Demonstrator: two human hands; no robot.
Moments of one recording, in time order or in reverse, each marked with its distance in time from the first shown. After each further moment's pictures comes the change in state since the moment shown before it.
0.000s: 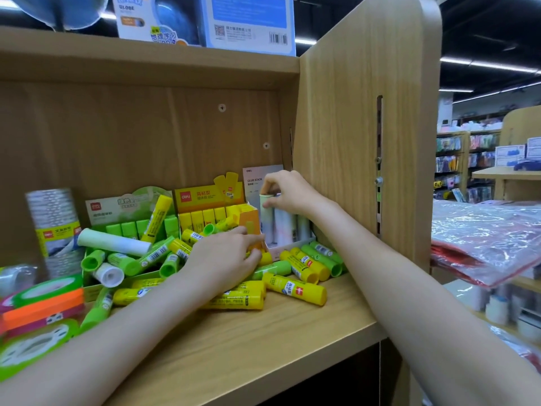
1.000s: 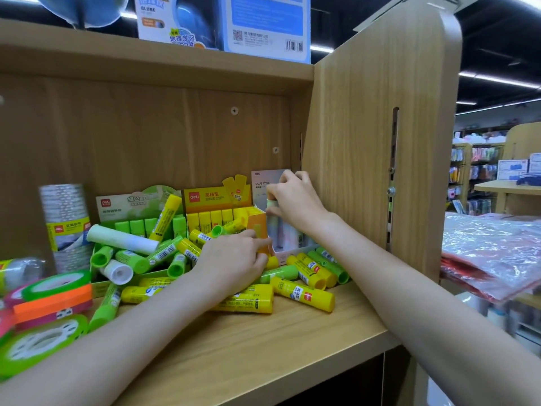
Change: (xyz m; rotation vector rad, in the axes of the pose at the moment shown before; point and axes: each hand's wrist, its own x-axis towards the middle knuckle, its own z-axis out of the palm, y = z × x) left_hand 0.003 -0.004 0.006 0.004 0.049 0.023; right_hand -0.008 -0.011 0.007 -0.465 0.116 -0.124
